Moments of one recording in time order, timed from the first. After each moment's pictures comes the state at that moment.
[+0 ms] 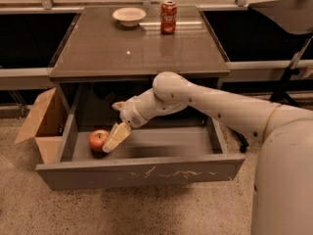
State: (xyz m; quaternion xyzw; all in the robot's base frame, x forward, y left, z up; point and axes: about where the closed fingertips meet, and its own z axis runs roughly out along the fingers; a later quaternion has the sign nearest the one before) arm 0.597 0.150 0.684 -0.61 0.64 0.34 0.32
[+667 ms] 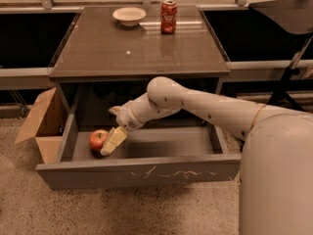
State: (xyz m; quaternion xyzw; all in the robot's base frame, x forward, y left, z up) arm 0.602 0.164 0.655 -0.62 0.63 0.34 0.31
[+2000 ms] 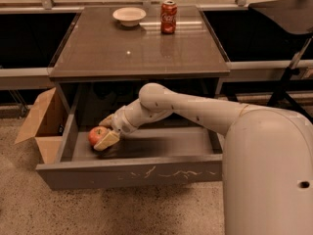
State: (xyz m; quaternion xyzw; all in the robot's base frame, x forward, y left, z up) arm 0.611 0.185 0.619 -0.63 0.64 0.34 0.30
